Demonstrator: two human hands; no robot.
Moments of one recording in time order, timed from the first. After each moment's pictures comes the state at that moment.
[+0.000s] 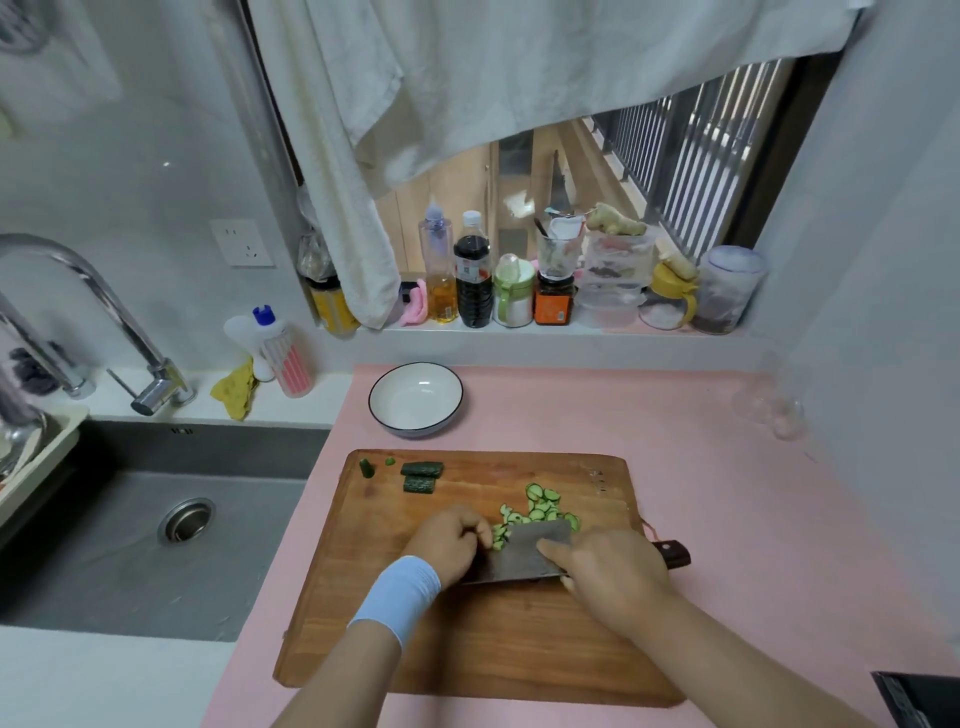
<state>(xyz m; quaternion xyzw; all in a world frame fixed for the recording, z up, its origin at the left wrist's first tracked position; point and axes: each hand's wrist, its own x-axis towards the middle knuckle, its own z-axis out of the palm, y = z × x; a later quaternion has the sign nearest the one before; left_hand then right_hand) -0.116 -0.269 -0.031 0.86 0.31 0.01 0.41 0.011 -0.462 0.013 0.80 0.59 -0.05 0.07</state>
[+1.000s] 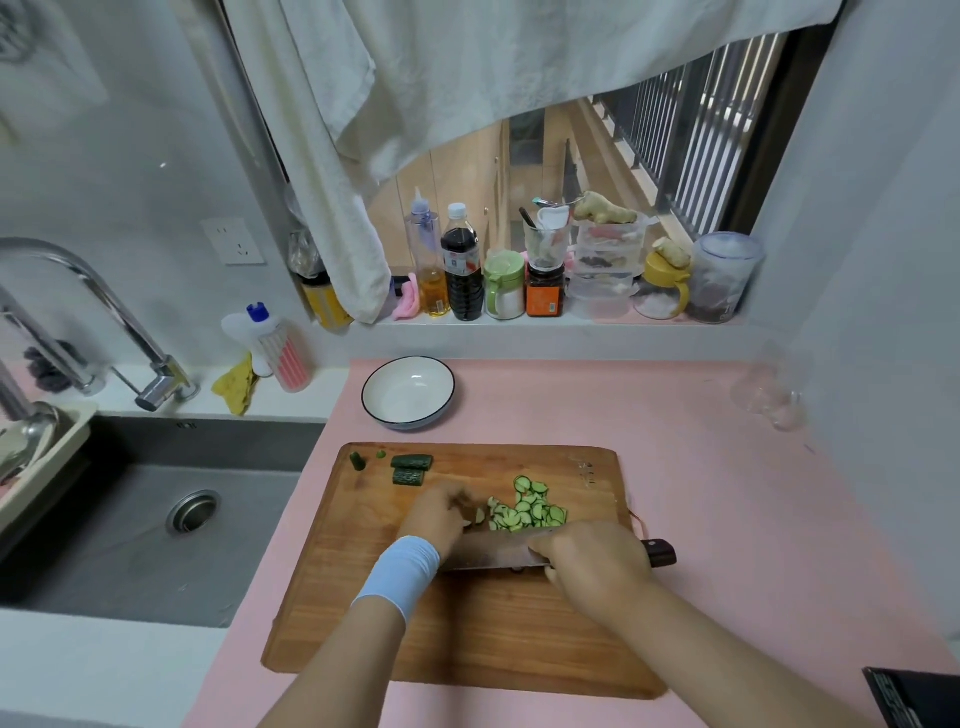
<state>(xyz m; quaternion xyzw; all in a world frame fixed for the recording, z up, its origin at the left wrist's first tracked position) -0.088 -0.277 -0.029 0.81 0.42 0.07 0.42 0.020 -0.469 0.022 0.82 0.56 -0.08 0.05</state>
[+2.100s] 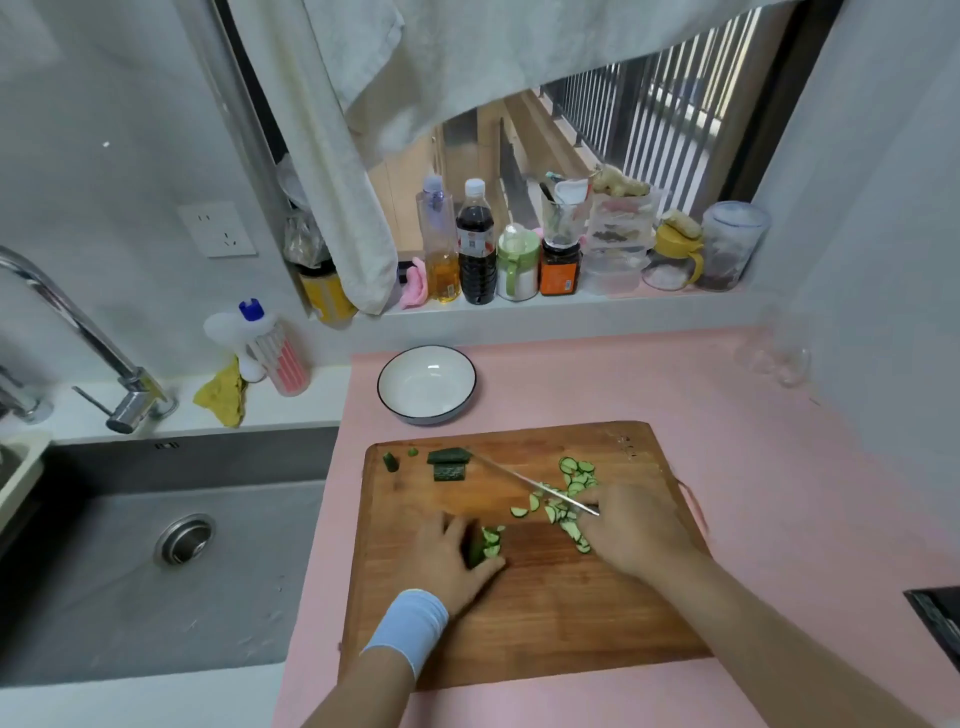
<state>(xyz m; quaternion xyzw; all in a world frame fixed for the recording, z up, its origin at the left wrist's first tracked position) -0.177 -0.215 -0.096 0.92 0.32 -0.03 0.22 -0.027 -0.405 0.029 0.92 0.31 -0.20 -0.15</state>
